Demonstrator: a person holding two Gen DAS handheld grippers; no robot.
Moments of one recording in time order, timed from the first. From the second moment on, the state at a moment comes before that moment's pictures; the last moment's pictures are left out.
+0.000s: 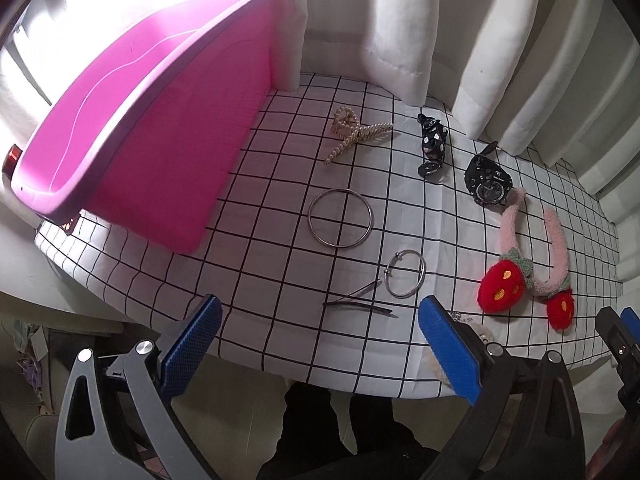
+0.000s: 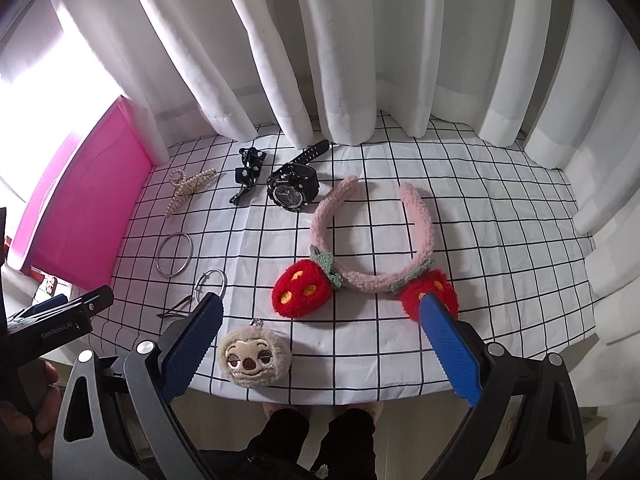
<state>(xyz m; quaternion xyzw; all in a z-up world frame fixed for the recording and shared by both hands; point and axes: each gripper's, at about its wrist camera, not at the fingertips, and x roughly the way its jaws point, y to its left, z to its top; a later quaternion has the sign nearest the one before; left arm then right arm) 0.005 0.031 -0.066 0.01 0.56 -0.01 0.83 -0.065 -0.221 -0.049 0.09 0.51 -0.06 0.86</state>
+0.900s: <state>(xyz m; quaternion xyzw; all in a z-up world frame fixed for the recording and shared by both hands) 0.070 0.031 -0.158 -0.01 0.57 0.01 0.82 -0.021 -0.314 -0.149 0.13 0.53 -0.14 0.83</state>
